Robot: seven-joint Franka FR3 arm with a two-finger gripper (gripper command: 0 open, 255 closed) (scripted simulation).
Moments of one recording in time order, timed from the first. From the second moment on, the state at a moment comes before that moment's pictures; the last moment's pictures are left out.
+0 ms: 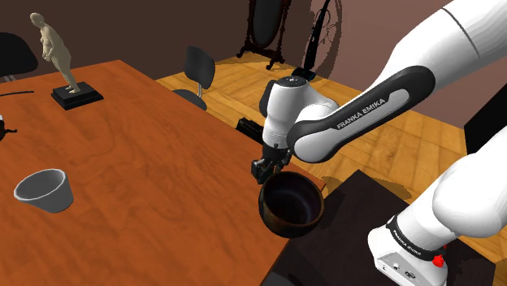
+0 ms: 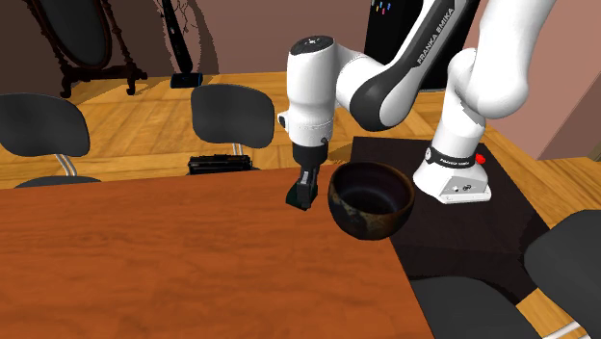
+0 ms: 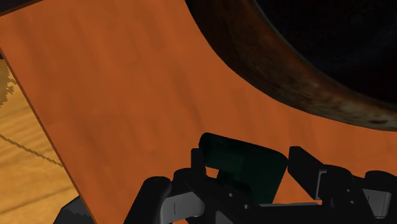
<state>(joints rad) -0.03 -0.03 0.52 -2.55 0.03 2.51 0.60</state>
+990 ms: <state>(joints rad) -0.02 -0.11 0.52 -2.53 0.09 2.42 0.56</state>
